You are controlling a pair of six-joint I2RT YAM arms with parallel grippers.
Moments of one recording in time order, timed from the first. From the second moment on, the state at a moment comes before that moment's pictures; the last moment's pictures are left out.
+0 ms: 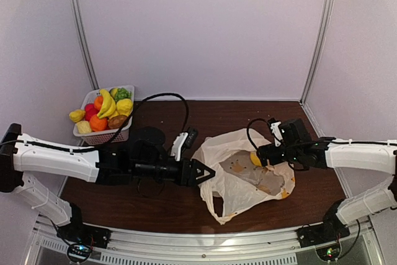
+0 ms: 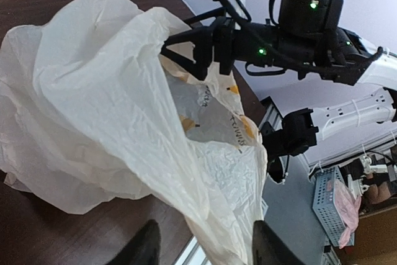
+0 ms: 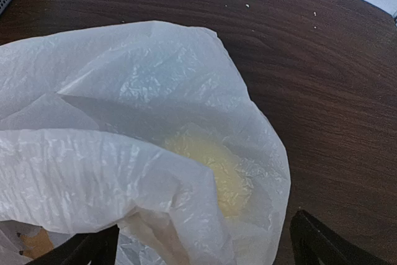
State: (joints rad) left arm -1.17 1.39 0.83 0.15 0.16 -0.74; right arm 0.63 1.21 0.64 -0.17 0.24 0.25
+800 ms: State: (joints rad) left arm -0.90 1.34 0.84 0.02 0.03 -0.50; right arm 0.76 1.25 0.70 -0.04 -0.28 0.35
